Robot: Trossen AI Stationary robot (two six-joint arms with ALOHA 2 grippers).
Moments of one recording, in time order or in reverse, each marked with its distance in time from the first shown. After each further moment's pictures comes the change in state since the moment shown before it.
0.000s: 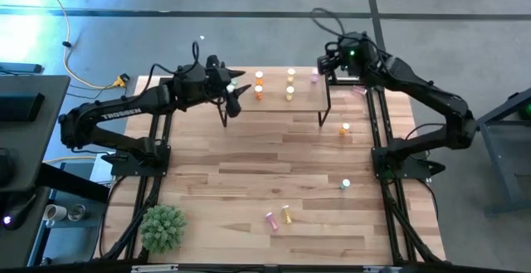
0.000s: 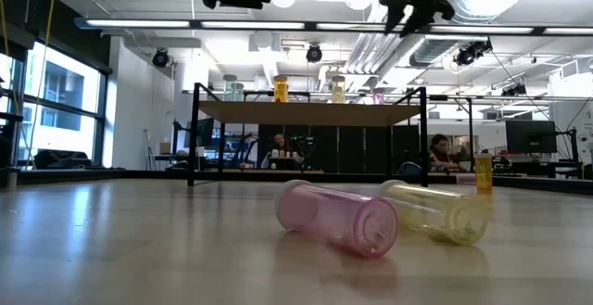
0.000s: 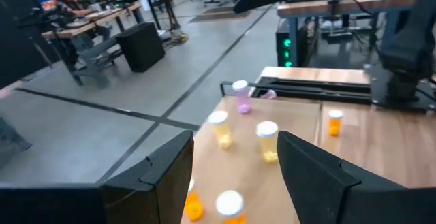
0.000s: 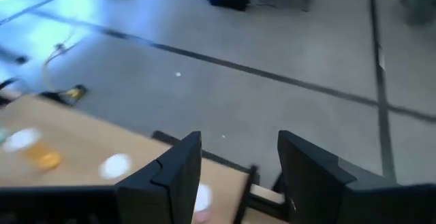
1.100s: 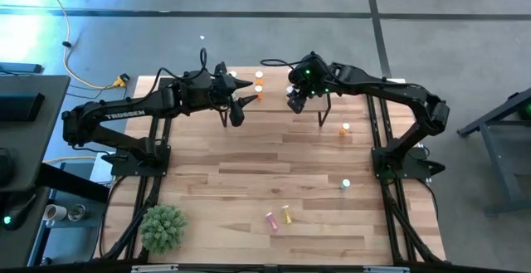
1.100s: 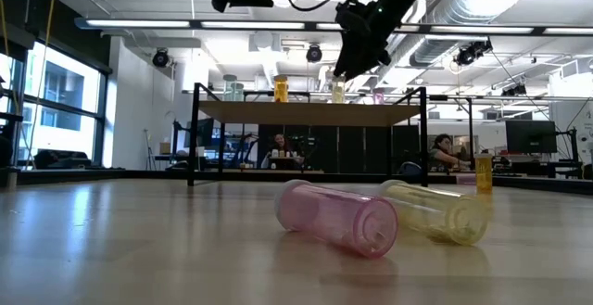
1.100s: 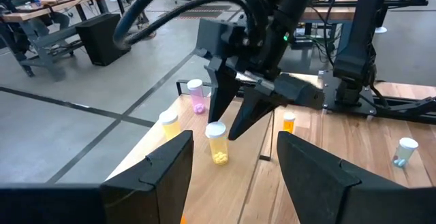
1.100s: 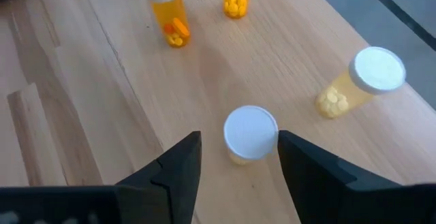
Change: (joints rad) left arm -0.072 0.033 0.001 0.014 0.053 -0.105; right arm 0.144 0.282 -0.002 0.013 -0.492 -0.247
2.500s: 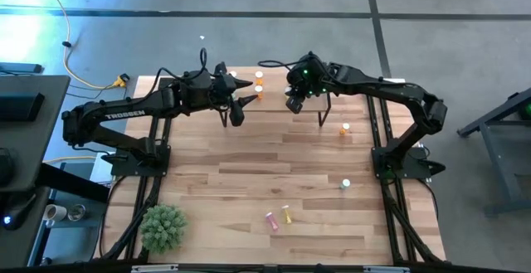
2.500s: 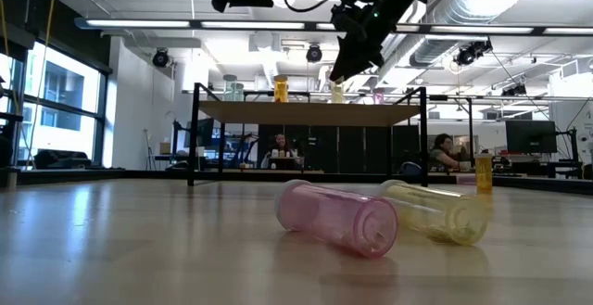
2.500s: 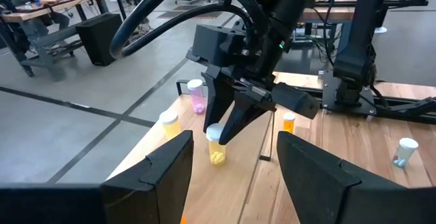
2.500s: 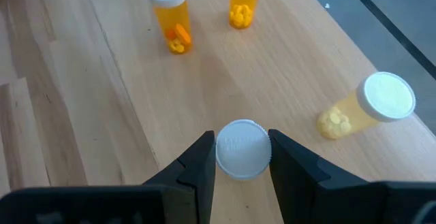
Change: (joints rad) left arm 0.000 0.000 0.000 0.000 0.000 0.000; right arm 0.000 0.033 0.000 0.039 0.001 -0.079
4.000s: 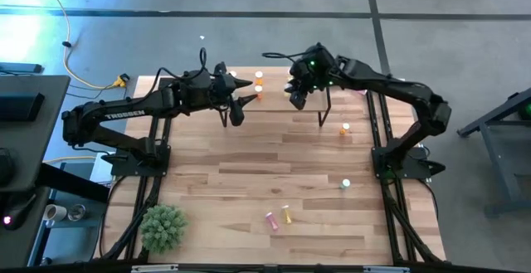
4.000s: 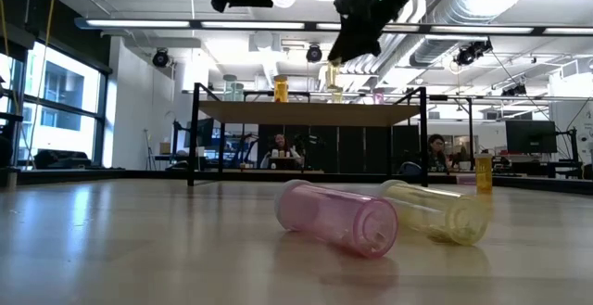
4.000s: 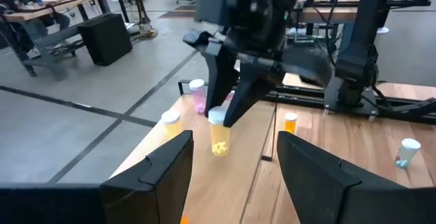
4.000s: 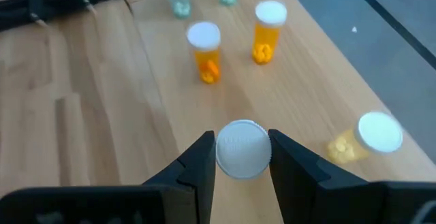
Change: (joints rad) left arm 0.000 -0.001 0.000 -0.001 -0.002 0.000; right arm -0.031 -0.039 0.049 -0.009 -0.138 -0.035
